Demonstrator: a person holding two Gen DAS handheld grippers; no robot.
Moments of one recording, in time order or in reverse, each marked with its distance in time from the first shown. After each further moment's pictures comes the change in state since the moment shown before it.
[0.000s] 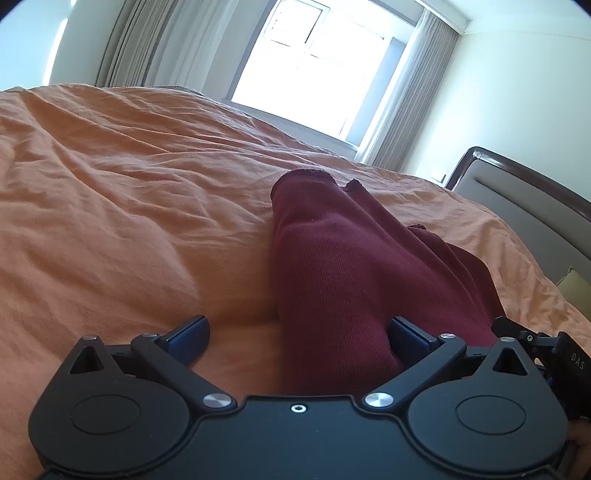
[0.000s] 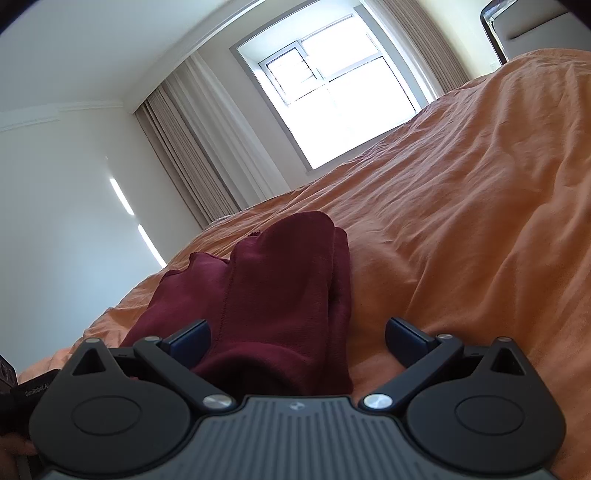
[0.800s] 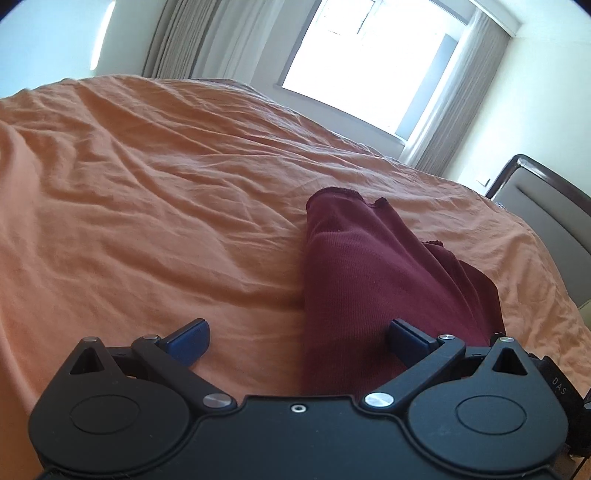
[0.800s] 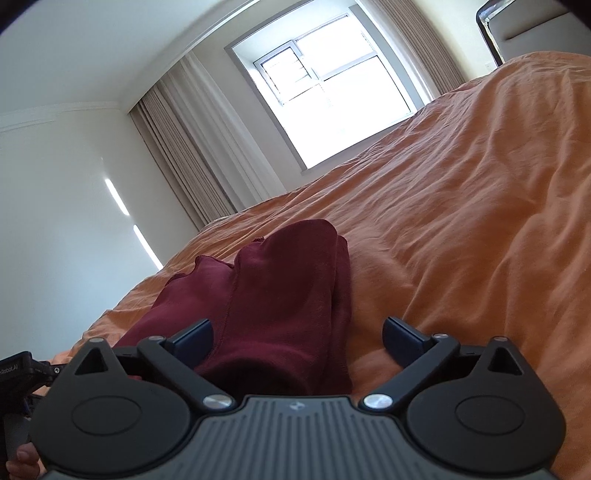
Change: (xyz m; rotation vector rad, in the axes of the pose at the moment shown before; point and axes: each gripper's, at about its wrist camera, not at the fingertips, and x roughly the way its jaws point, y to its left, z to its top) left arm -0.043 -0.016 0.022 -0.079 0.055 0.144; right arm -0.005 0.009 0.006 -0.002 0.011 -0.018
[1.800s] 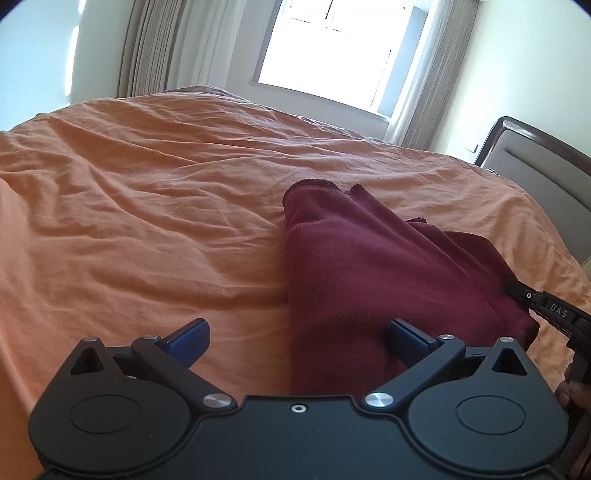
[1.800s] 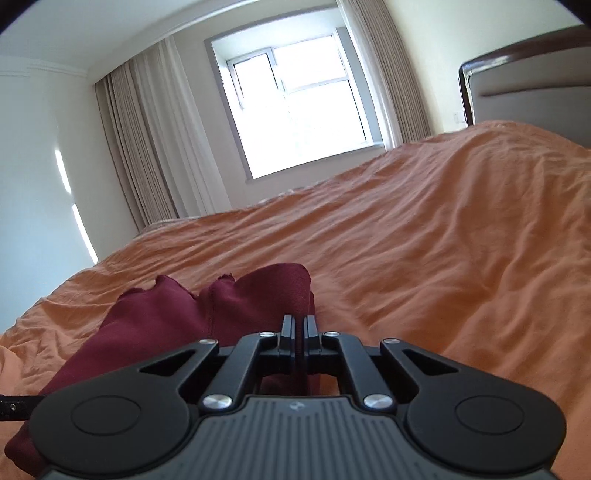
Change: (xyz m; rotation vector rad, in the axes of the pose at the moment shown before) left arm -0.007 -0.019 0.003 0.122 0.047 0.009; right arm -0.006 0.037 0.028 -0.097 0.022 -0.272
